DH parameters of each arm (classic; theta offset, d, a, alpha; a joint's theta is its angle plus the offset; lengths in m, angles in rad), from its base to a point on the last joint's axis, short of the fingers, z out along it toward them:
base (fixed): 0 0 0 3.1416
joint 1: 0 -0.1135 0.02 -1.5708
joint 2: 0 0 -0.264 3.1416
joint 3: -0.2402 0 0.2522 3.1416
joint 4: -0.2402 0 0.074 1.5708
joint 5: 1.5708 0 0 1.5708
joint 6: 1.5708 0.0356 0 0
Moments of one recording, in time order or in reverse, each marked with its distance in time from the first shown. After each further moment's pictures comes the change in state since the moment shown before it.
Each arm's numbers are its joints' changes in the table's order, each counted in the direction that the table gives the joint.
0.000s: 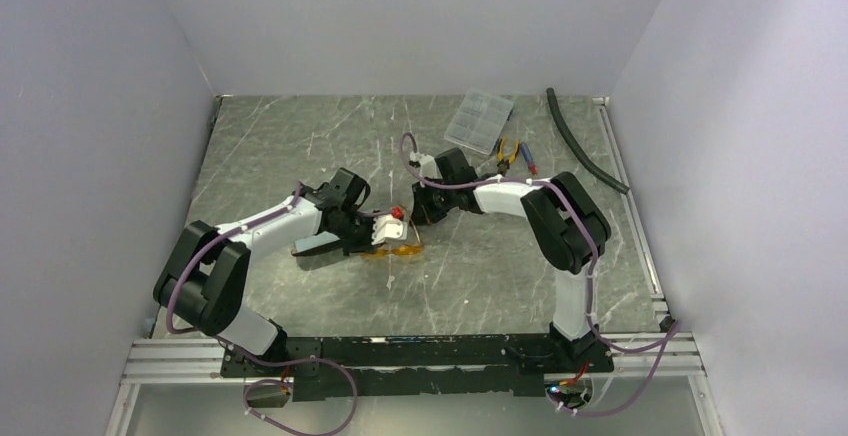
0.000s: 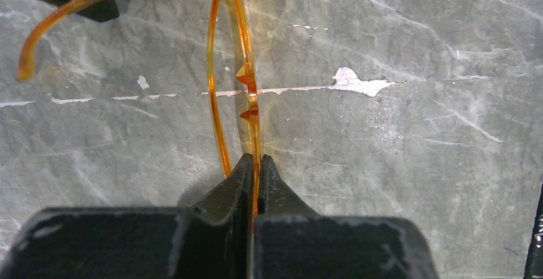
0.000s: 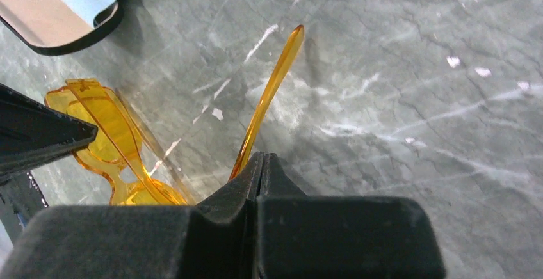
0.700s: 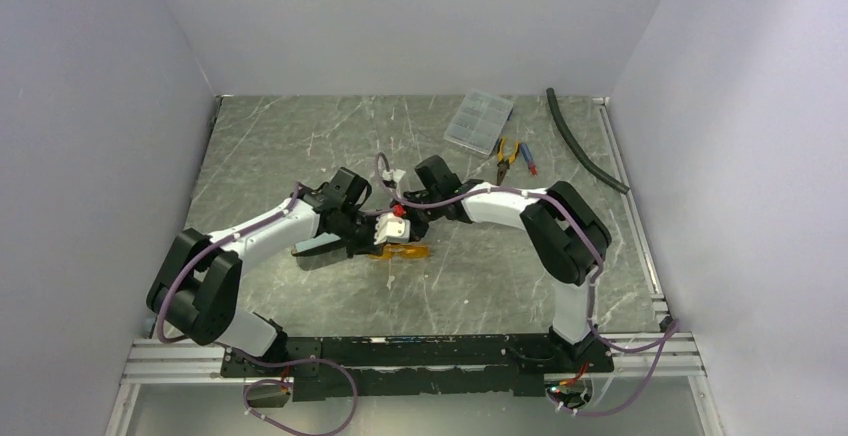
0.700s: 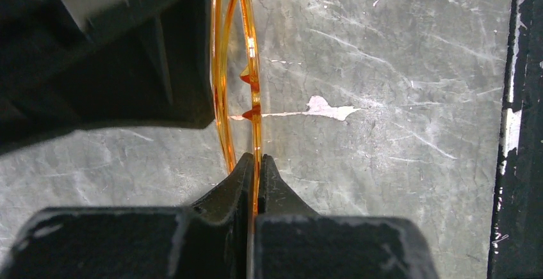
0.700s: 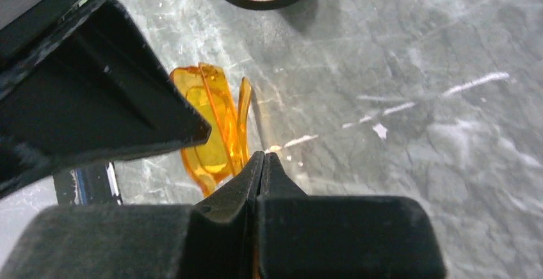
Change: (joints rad) left arm 0.019 0.048 -0.008 -0.011 0.066 -0.053; right arm -0.140 0.028 -0.037 -0.064 -0.182 -0.166
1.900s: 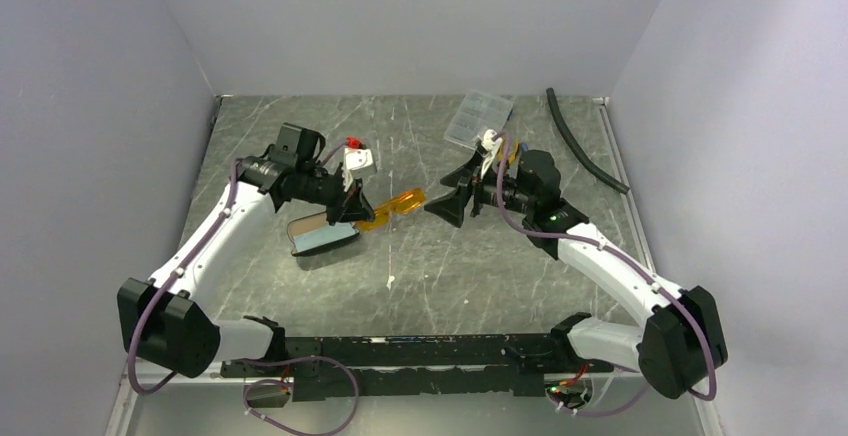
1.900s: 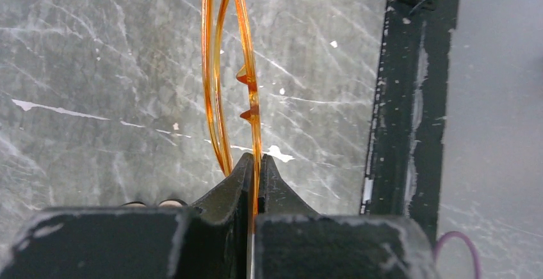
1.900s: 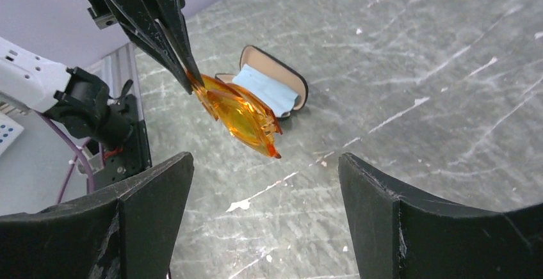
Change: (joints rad) left arm -0.198 0.166 -0.270 -0.237 0.291 -0.326; right arm 0.228 0.764 0.394 0.313 0.020 0.217
